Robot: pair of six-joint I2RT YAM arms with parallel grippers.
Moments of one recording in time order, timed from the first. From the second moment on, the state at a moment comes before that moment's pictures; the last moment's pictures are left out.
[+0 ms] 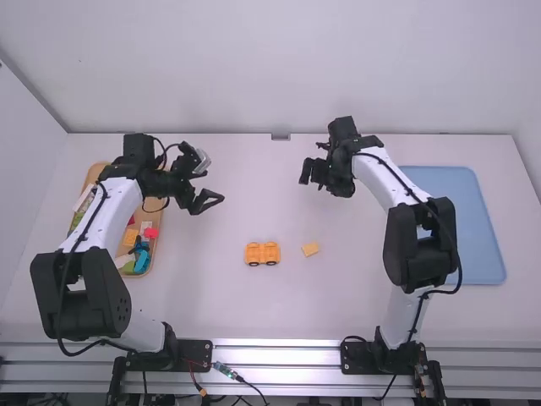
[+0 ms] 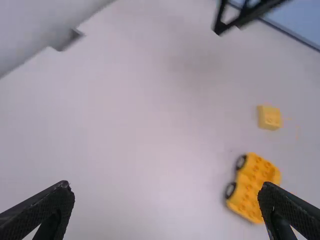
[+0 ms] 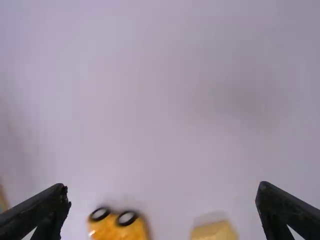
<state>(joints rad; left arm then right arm) 0.14 1.59 1.21 -0.76 0.85 0.91 0.25 1.98 1.57 -0.85 -0.23 0.35</state>
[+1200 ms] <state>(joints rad) 0.01 1.59 0.89 -0.51 1.04 1.37 0.09 1.55 0.98 -0.71 -0.73 -1.43</state>
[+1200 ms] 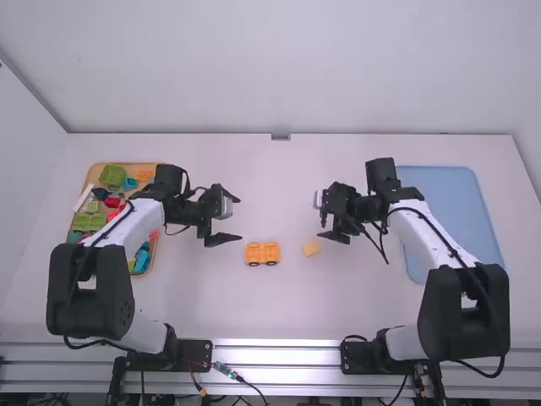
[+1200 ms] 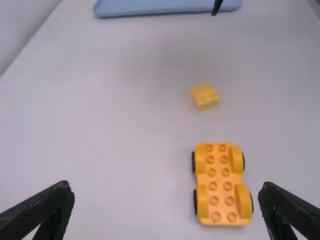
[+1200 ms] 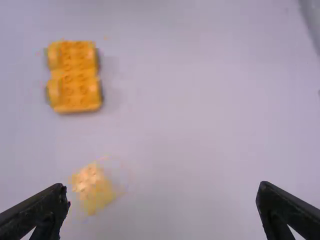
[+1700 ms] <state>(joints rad) -0.03 1.59 0.56 0.12 1.04 0.96 0.06 1.70 0.90 -0.43 -0.84 -1.57</state>
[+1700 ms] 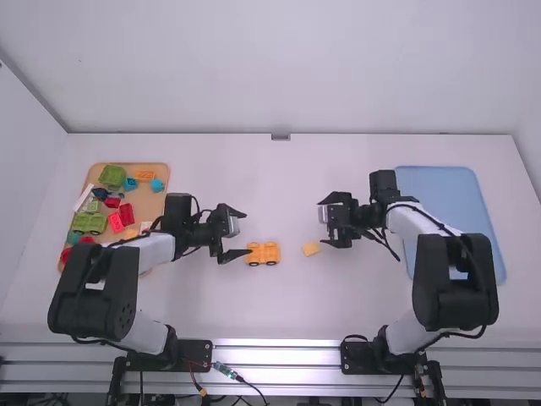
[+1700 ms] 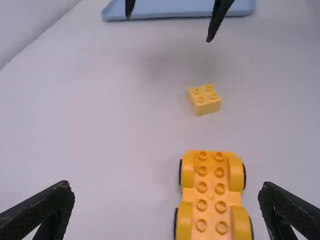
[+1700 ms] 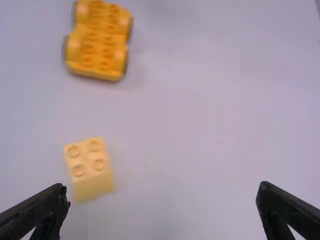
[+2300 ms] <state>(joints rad) -0.03 1.60 0.47 0.22 1.08 0.98 0.17 1.82 0.88 -0.47 -0.80 -1.55</state>
